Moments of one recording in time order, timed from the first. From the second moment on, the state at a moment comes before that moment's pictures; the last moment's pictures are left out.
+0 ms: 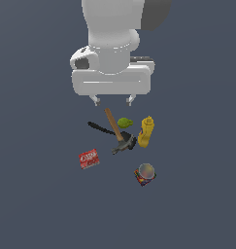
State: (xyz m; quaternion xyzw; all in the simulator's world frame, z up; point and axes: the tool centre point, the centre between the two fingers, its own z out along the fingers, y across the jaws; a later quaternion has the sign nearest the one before) arm 0.012 -0.013 0.347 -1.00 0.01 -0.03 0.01
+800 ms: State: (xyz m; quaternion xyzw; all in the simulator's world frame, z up) arm 0.030 -0.029 0.306 -0.99 0.10 -0.02 0.02
